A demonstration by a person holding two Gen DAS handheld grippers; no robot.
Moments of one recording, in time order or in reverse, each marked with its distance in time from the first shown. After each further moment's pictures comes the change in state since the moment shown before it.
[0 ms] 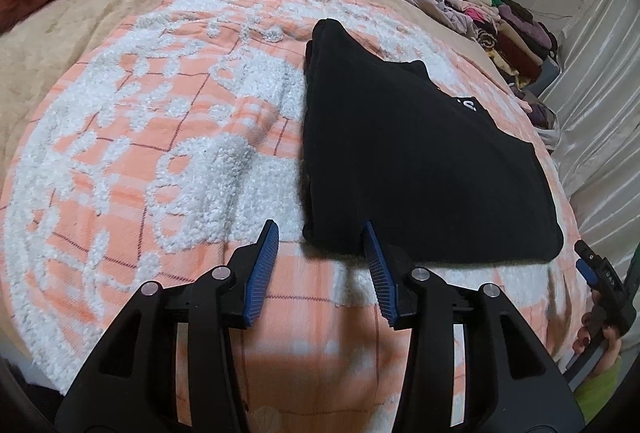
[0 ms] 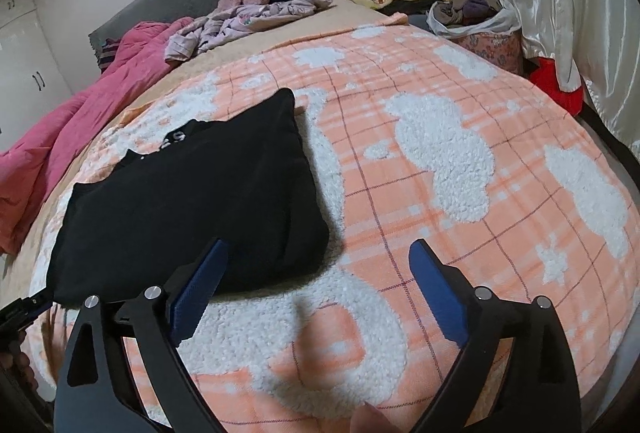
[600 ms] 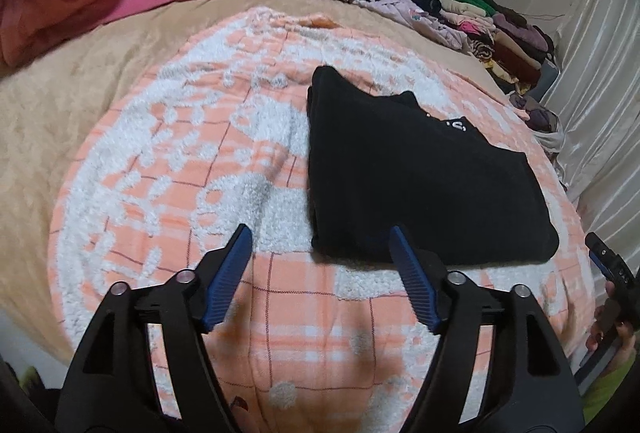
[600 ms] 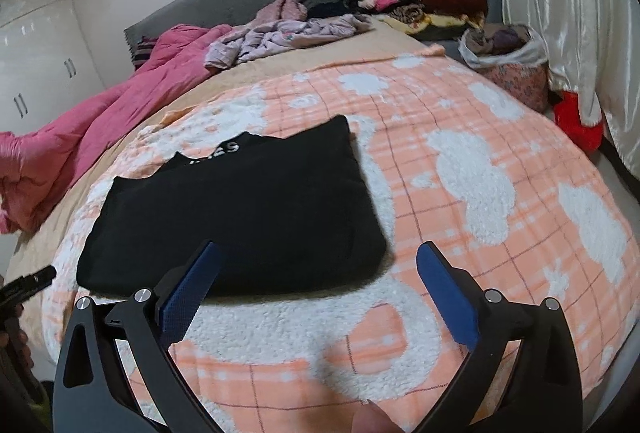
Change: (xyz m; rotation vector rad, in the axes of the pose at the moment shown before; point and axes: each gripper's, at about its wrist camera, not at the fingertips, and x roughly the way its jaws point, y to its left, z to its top) left arm -0.050 -0.011 0.001 0.059 -0.100 0.053; right arm -0.037 0.039 0.005 -0.103 -0.066 0.076
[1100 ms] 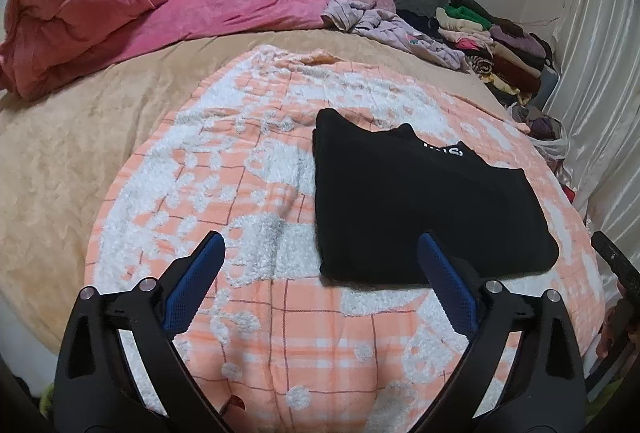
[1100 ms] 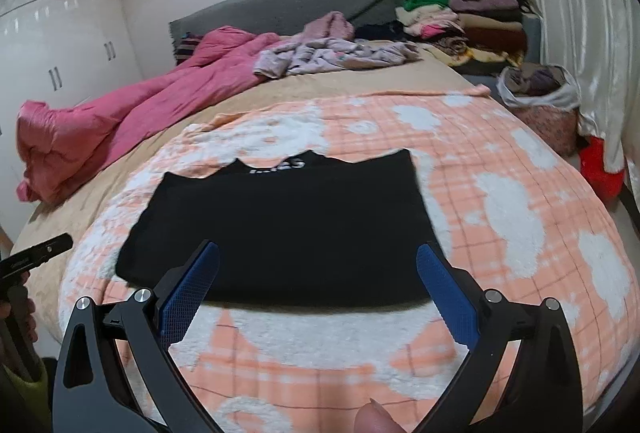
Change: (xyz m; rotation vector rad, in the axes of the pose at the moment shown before) left arm -0.032 -0.006 0.012 0.048 -0.097 0.047; right arm -0.023 0.061 0.008 -0.128 -0.056 0.096
